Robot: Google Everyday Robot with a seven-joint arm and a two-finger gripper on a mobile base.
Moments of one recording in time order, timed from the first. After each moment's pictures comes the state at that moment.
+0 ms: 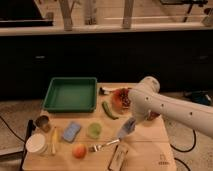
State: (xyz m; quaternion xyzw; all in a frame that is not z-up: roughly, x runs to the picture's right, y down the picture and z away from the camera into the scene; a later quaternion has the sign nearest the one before) arm 0.173 0.172 0.742 -0.32 -0.05 -0.24 0.92
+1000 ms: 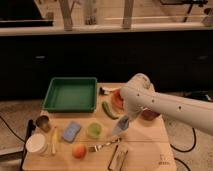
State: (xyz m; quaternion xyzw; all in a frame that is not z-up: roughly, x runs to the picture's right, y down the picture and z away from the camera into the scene) arm 0.143 0.160 0.752 -0.32 -0.05 -0.25 0.91
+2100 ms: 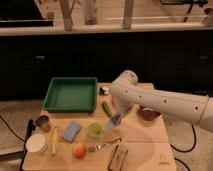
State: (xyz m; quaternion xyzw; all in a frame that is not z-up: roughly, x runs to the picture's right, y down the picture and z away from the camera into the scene) arm 0.102 0.144 0.770 -0.31 -0.05 -0.26 0.91
